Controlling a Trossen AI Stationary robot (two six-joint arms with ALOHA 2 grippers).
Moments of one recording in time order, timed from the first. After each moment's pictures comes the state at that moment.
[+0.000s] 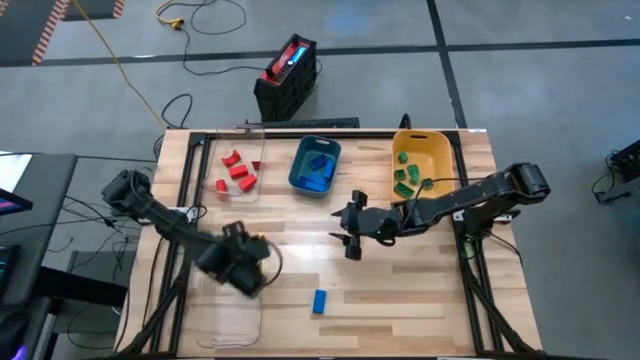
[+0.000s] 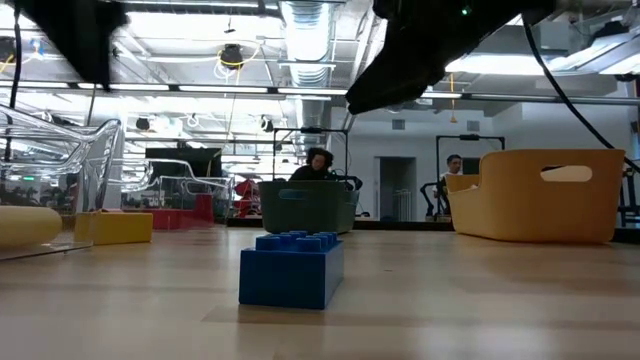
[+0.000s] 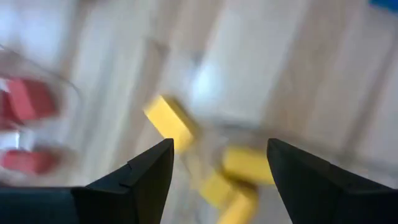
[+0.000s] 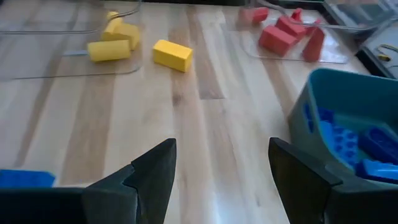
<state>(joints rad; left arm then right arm) -0.60 1.55 1.32 -1.27 -0.38 -0.92 0.19 1.52 0.94 -0.02 0.34 0.11</state>
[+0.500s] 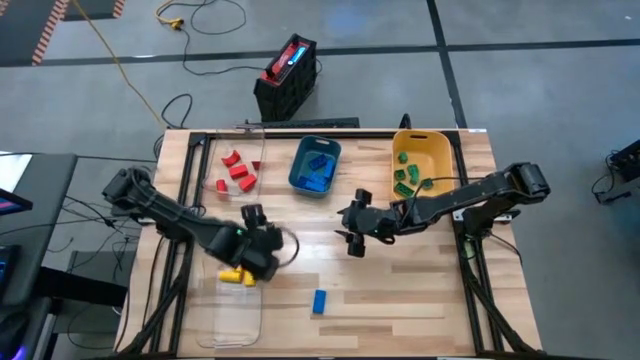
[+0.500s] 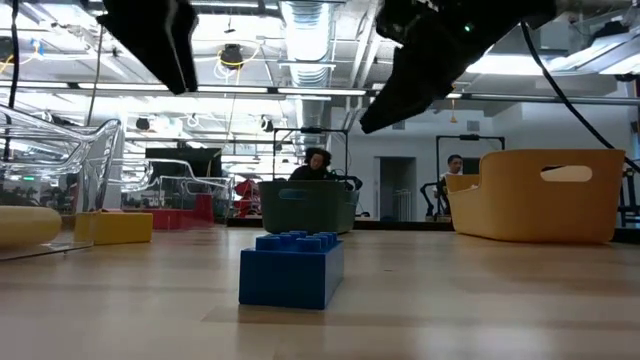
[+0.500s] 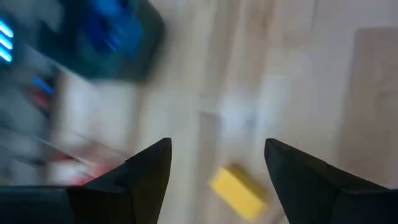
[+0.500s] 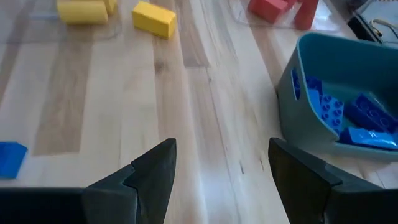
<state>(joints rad) -0.45 1.54 1.32 -1.13 -0.58 -0.48 0.18 1.52 0.94 -0.13 0.35 0.12</state>
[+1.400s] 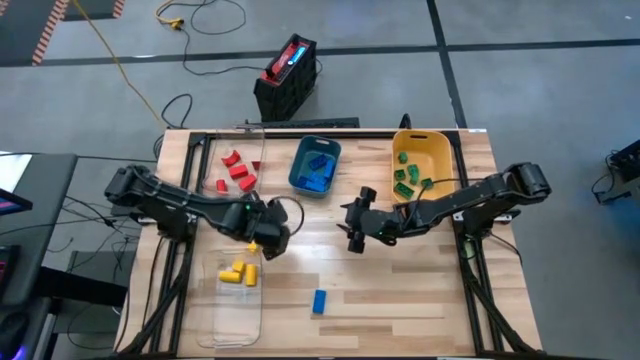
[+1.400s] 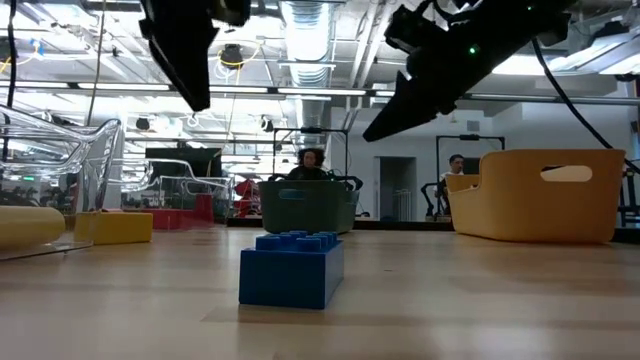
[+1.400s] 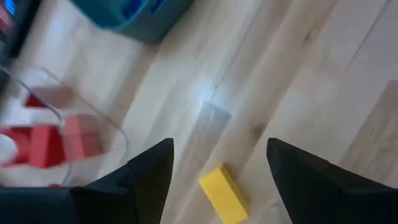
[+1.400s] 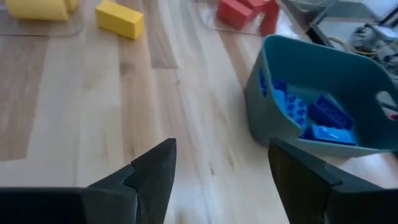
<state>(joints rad) -0.27 1.54 1.34 -1.14 -0.45 -0.69 0.19 1.51 0.84 0.01 0.49 0.08</state>
